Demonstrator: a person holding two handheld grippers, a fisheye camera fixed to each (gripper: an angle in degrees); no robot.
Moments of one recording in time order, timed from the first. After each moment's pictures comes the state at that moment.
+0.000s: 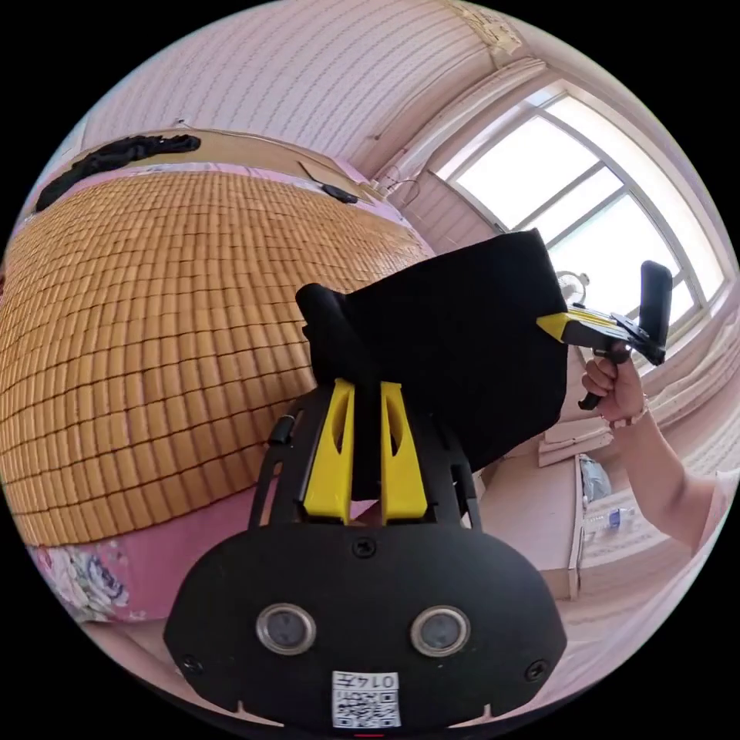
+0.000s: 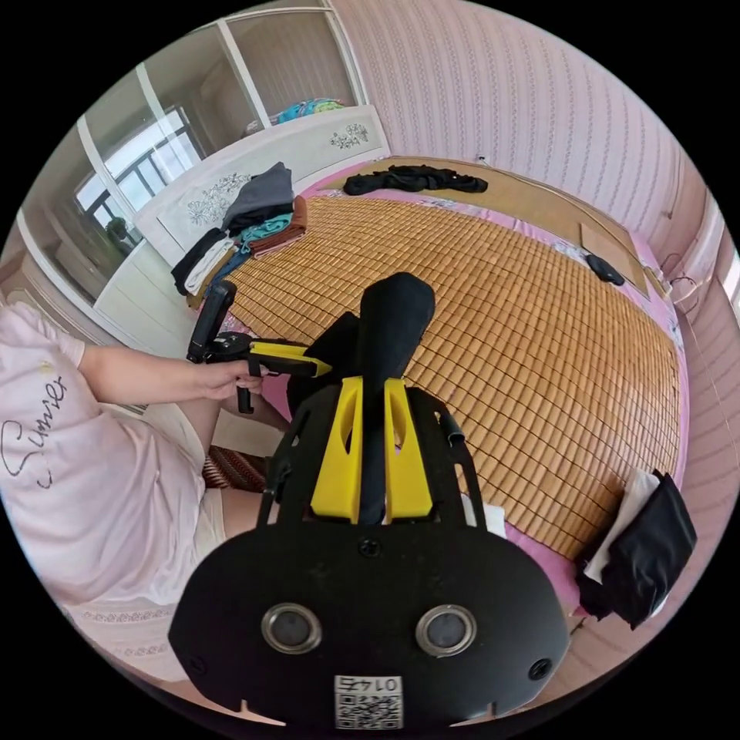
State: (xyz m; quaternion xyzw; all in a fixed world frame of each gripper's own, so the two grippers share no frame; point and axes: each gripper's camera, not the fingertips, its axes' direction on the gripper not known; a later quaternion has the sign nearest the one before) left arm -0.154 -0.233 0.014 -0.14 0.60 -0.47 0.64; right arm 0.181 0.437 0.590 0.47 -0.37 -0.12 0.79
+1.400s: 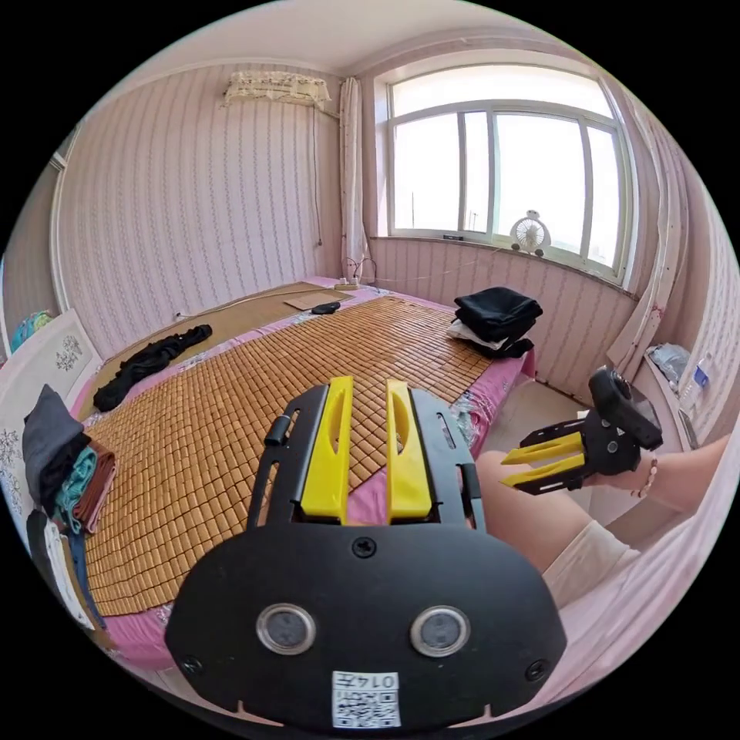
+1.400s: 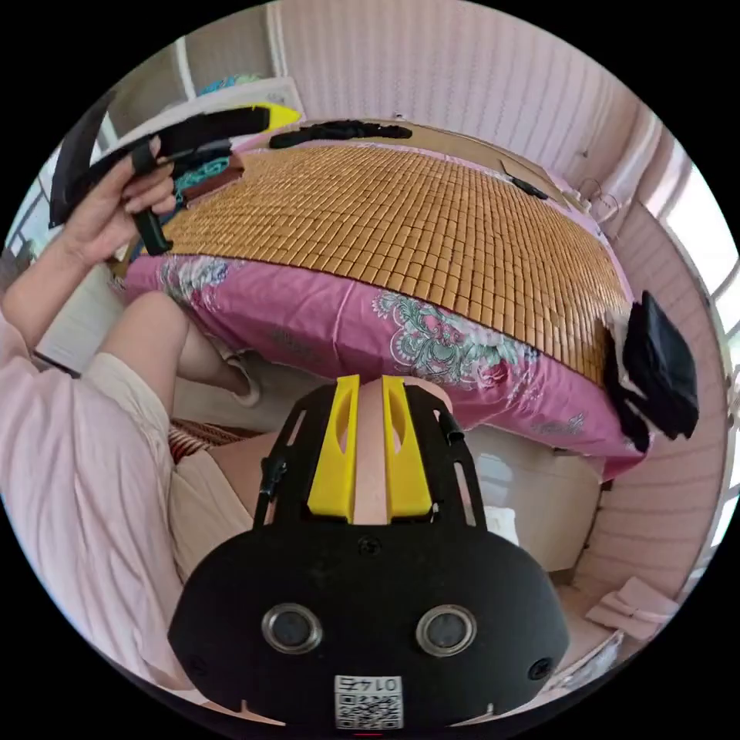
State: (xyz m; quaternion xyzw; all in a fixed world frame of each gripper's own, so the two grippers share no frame) left arm -0.332 -0.181 -0.290 0.04 0.44 -0.34 0.83; right arm -0.218 0.522 0.565 0.39 -0.23 -0.03 0.89
